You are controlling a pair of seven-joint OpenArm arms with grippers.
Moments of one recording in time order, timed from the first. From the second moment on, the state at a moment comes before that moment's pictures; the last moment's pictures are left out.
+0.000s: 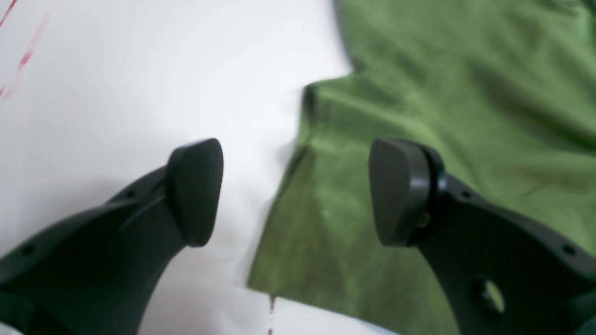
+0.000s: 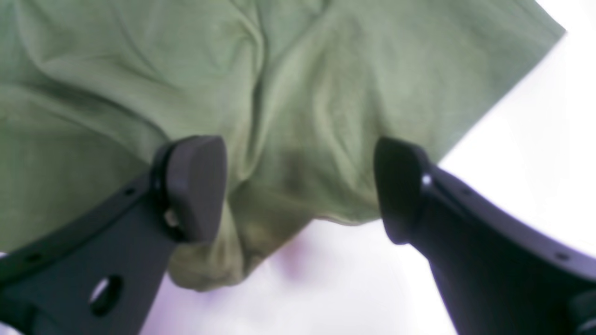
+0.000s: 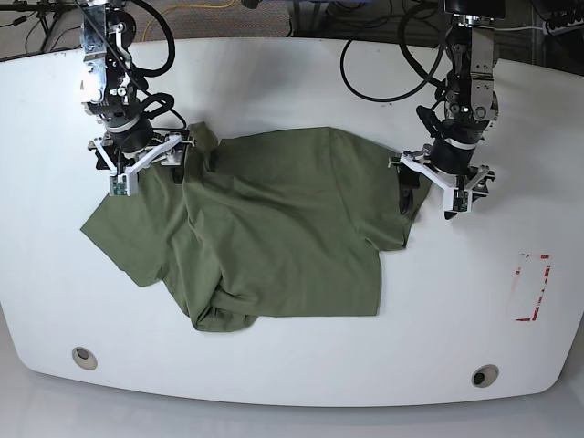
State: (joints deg) left arm 11.6 -10.7 -2.7 95.2 -12.6 -7.5 19.3; right arm -18.6 21.2 4.6 107.0 25.1 -1.0 -39.3
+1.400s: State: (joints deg) left arm 16.2 -10.8 -5.6 97.8 -20.4 -9.3 27.1; right arm -16.4 19.9 7.9 103.1 24.2 0.2 -40.7
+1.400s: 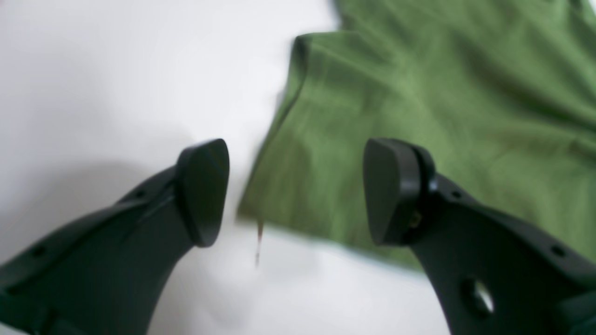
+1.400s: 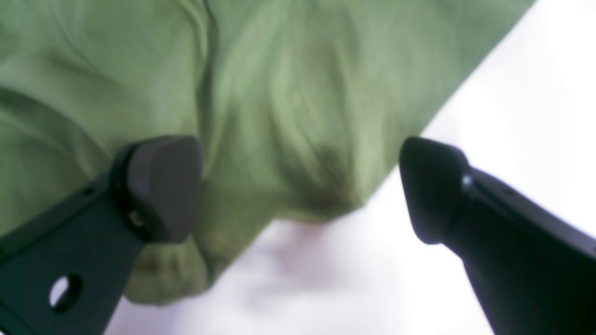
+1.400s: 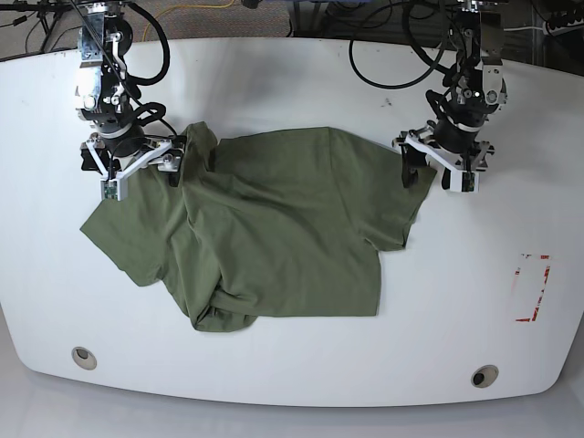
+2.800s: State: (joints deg) left arm 14.2 -9.8 -4.6 93.8 -21.6 -10.6 31.5; right arm -18.3 19.5 13.7 104.9 24.6 1.4 -38.4
